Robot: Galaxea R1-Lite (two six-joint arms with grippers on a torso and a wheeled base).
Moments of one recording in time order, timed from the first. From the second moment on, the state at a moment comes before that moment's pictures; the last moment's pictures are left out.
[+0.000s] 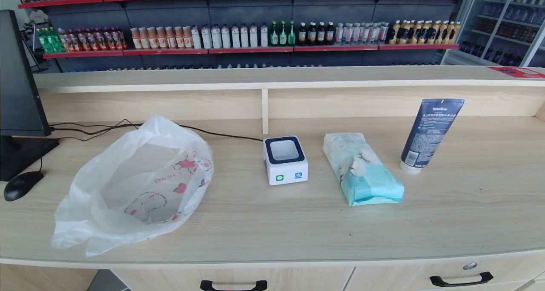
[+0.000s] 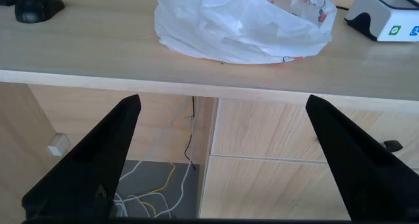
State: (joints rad) left arm 0.00 0.00 0.00 0.00 0.00 -0.01; right arm 0.00 0.00 -0.01 -0.02 -0.01 -0.01
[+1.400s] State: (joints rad) left arm 0.00 0.00 0.00 0.00 0.00 -0.01; right arm 0.22 1.28 -0.38 -1.26 0.05 -0.16
